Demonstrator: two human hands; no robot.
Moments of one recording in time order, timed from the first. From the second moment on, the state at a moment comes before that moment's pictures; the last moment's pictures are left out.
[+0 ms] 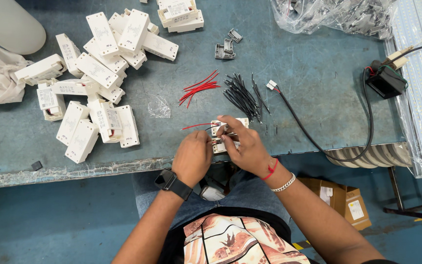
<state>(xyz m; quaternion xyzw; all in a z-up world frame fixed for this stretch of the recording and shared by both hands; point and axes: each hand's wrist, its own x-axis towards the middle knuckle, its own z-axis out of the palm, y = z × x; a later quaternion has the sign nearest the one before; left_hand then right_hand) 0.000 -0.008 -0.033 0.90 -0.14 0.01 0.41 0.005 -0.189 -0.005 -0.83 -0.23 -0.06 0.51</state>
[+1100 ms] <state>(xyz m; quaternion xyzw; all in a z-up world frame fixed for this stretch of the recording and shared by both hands) 0.007 -0.011 -0.001 0.89 -0.21 0.20 0.35 0.079 -0.397 -0.038 -0.96 0.08 -0.15 0.22</state>
